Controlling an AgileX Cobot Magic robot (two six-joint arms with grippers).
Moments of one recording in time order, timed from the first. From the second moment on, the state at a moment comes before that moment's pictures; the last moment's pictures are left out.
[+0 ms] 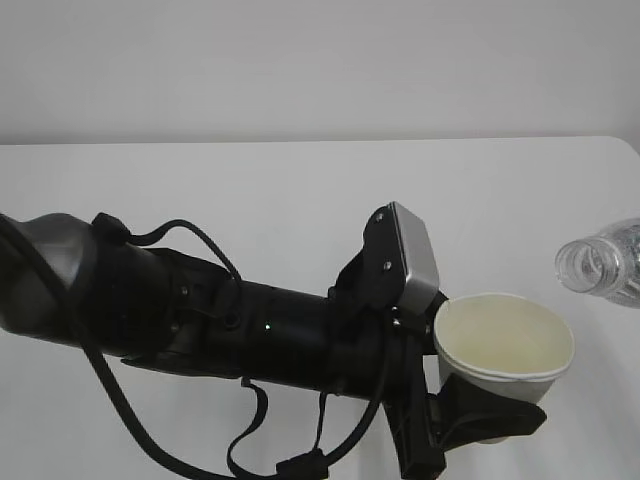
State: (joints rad) left arm -0.87 2.01 -0.96 1.00 -0.93 -0.62; right arm 0.11 0.87 -0.33 -1.20 -0.08 -0.17
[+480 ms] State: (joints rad) left arm -0.88 2.01 -0.96 0.99 -0.93 -0.62; right arm 0.11 0.87 -0.33 -1.26 -0.09 -0.17
